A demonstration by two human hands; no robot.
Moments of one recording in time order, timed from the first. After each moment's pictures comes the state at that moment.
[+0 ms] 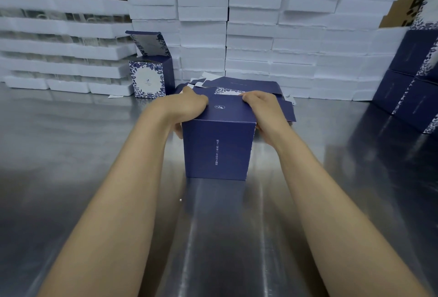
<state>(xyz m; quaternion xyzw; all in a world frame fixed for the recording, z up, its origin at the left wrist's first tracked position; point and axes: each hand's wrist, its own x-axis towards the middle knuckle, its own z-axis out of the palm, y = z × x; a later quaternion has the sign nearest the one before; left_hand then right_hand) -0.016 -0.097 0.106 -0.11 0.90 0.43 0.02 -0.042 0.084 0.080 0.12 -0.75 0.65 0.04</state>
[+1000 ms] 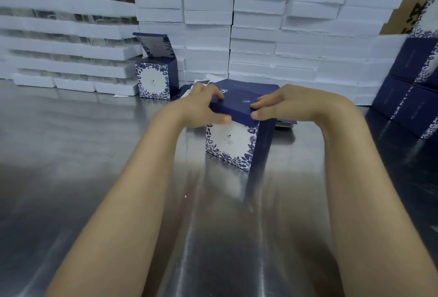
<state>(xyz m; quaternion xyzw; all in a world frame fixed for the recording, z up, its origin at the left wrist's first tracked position) 0.010 -0.084 0.114 0.05 0.95 0.30 -0.04 -0.007 0.129 0.147 0.18 -0.95 0.24 -0.07</state>
